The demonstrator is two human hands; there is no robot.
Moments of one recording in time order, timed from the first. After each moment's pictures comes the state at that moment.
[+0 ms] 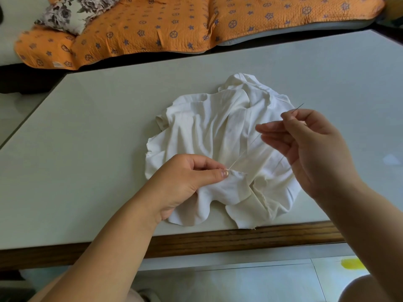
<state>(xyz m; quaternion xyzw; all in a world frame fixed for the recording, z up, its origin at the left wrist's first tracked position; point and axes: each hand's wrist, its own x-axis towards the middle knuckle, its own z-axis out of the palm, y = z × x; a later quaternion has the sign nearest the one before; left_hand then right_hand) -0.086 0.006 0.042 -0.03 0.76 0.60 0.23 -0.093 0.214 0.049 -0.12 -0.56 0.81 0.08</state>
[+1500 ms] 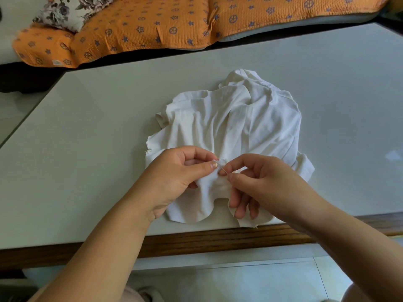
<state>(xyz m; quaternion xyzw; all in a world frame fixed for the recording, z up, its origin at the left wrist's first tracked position) -0.088 -0.004 0.040 -0.02 0.78 0.60 0.17 -0.058 0.181 0.044 0.01 -0.77 0.61 -0.19</state>
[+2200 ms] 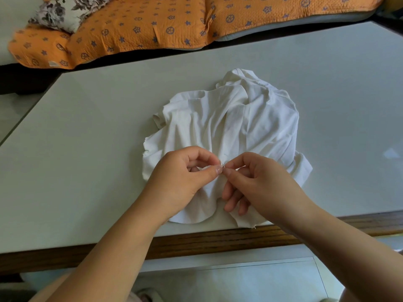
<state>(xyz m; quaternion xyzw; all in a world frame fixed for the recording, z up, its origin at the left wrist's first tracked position) -0.082 0.006 0.034 0.04 0.83 0.55 0.10 -0.058 0.173 0.036 -0.03 -0.77 0.62 -0.15</state>
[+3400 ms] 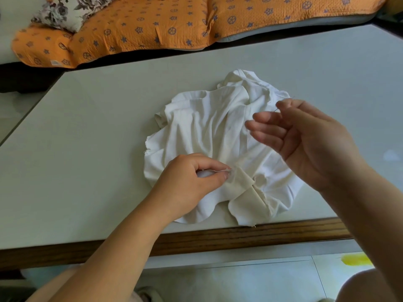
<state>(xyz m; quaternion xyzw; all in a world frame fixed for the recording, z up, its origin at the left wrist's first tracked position) -0.079 0.010 0.035 0.08 0.86 0.49 0.10 -0.094 0.213 0.063 -0.05 -0.48 0.88 -0.01</state>
